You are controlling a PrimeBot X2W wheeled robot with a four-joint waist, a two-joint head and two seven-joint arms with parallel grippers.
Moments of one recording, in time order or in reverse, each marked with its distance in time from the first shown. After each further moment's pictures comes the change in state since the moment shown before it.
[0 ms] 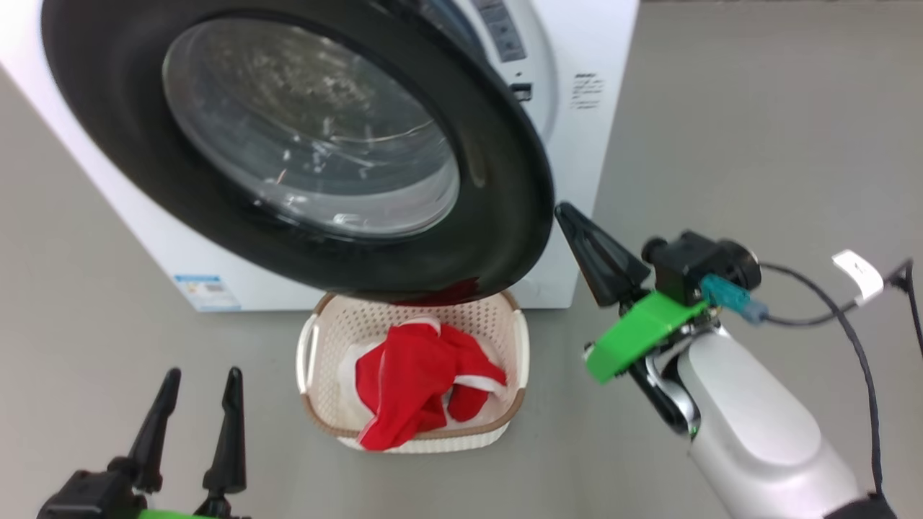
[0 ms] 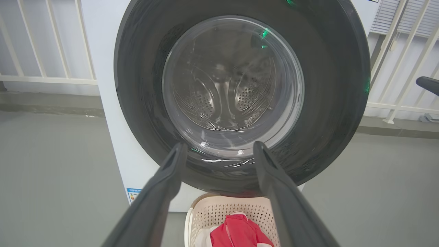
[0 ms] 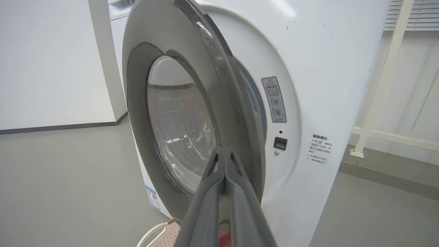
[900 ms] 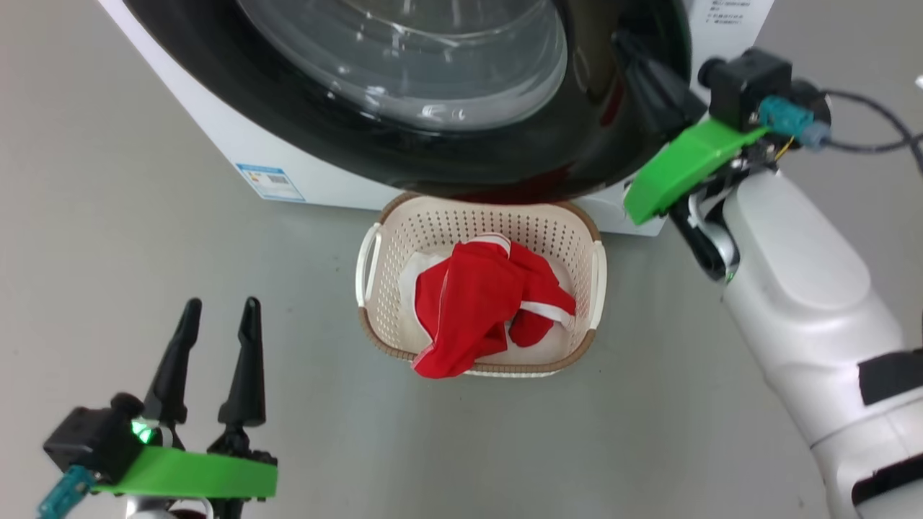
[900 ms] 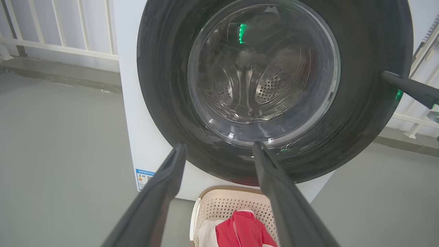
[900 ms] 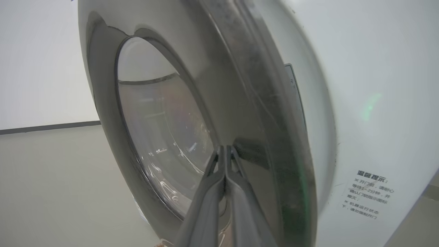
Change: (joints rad) left arm -0.160 -0.015 -0.065 0.014 -0.132 0.000 0.000; right arm -0.402 -0.017 -0.050 0.286 -0.001 0.006 0.000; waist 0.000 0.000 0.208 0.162
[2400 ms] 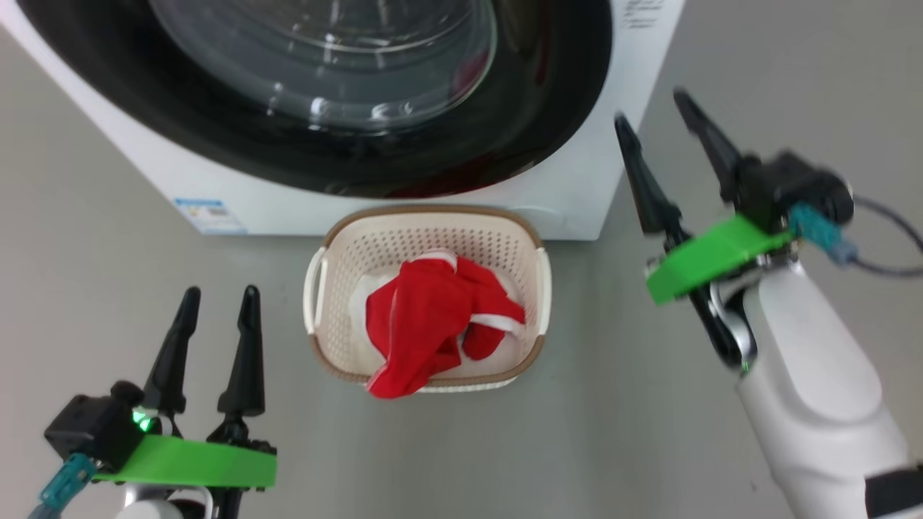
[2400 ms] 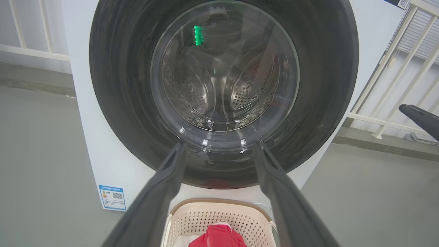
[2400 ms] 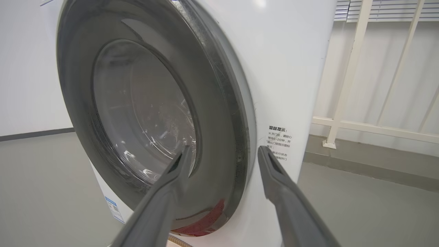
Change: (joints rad) left arm -0.038 -0.001 -0.001 0.022 -0.004 0.000 0.000; right arm 0.284 0.015 -0.166 -0.274 -0.125 0.002 -0.001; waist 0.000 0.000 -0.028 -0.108
